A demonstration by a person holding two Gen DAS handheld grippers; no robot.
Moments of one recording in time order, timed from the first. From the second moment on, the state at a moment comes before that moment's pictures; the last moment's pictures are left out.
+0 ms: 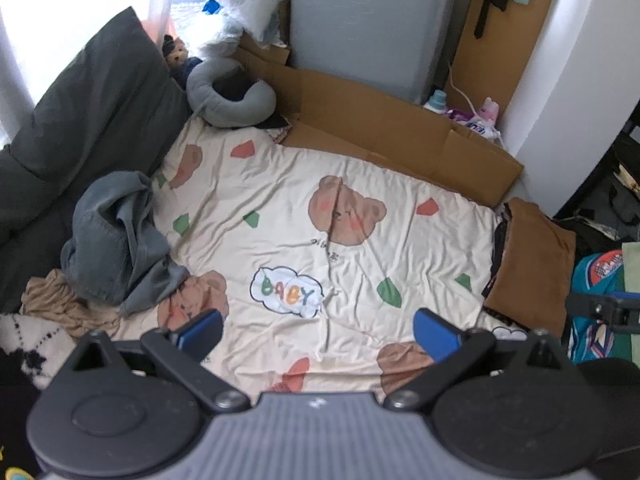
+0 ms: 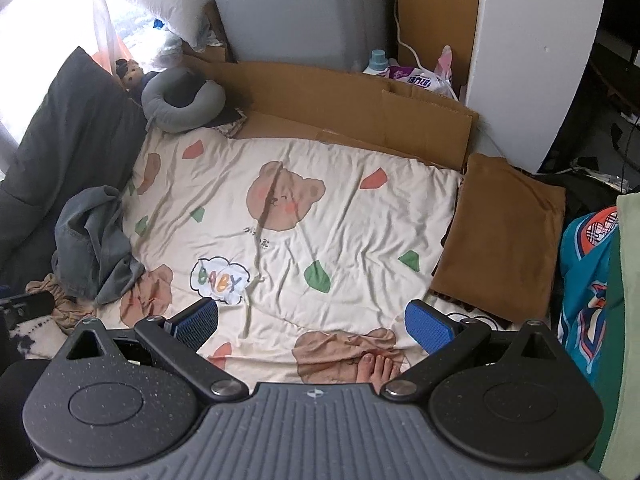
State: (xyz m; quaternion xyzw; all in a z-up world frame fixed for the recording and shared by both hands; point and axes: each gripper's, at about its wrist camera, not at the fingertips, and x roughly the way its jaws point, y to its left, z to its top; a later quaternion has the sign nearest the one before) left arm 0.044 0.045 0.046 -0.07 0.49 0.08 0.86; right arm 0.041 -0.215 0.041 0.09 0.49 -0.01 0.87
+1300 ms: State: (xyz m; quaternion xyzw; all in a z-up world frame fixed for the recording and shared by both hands) left arm 0.037 0.036 0.028 -0.06 0.48 0.12 0.86; right arm 0.035 -0.201 0.029 0.10 0.50 0.03 0.86
